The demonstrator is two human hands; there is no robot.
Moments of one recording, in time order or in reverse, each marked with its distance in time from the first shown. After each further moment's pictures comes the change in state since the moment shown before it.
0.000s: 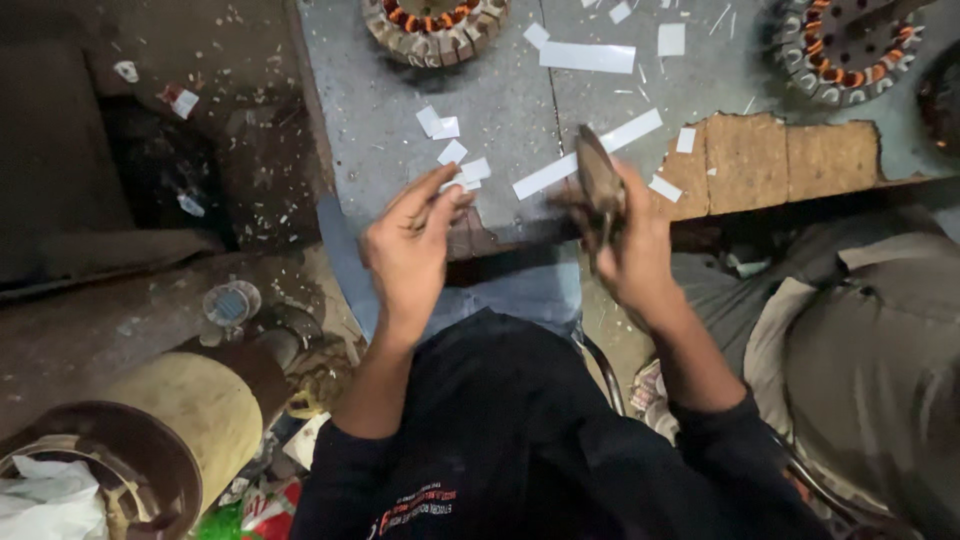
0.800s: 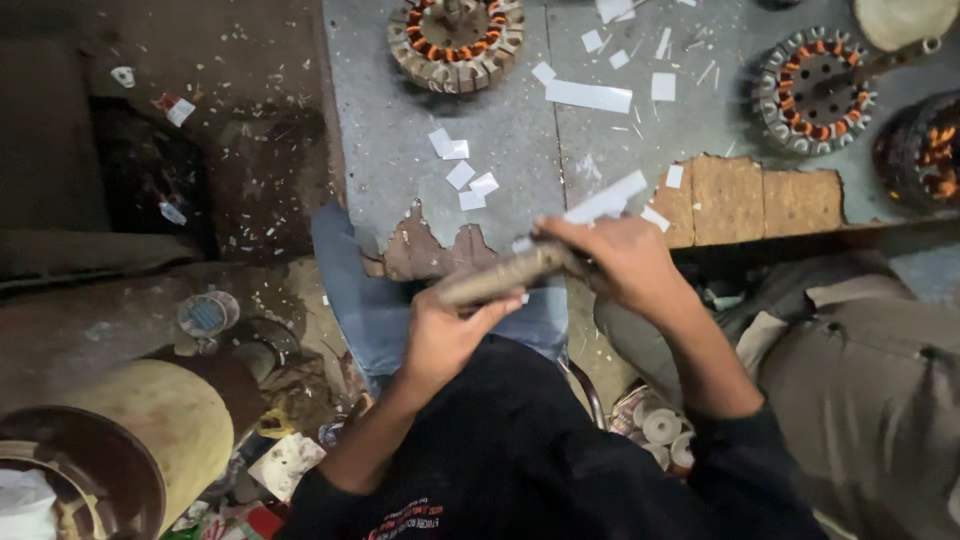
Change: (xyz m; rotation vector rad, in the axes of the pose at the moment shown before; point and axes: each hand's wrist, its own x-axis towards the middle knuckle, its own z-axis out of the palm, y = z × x) left_hand -0.058 0.000 -0.004 -0.146 -0.322 -0.196; right_hand 0.049 -0.023 -0.029 -0.280 -0.394 -0.345
